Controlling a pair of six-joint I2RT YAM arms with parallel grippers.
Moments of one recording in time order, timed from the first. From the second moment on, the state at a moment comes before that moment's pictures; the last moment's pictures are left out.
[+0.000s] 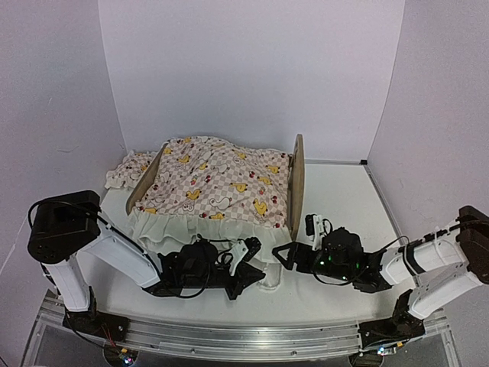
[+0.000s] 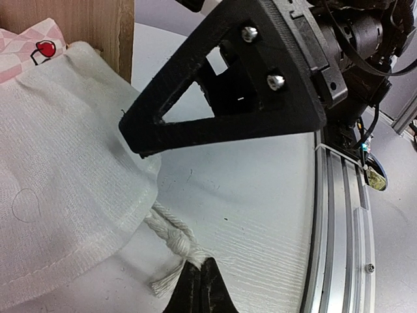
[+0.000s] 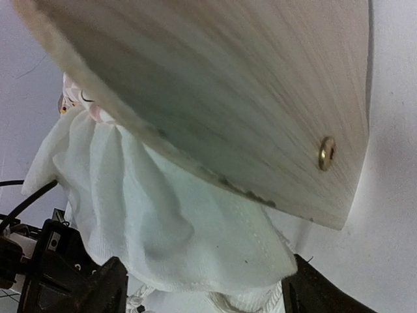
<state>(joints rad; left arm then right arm) -1.25 1.81 0.67 0.80 0.08 -0.22 0.99 1.35 0.31 0.59 0.08 0.88</state>
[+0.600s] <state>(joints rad) -1.26 1.83 0.69 0.78 0.05 -0.22 1.08 1.25 0.58 0.34 0.15 0.75</state>
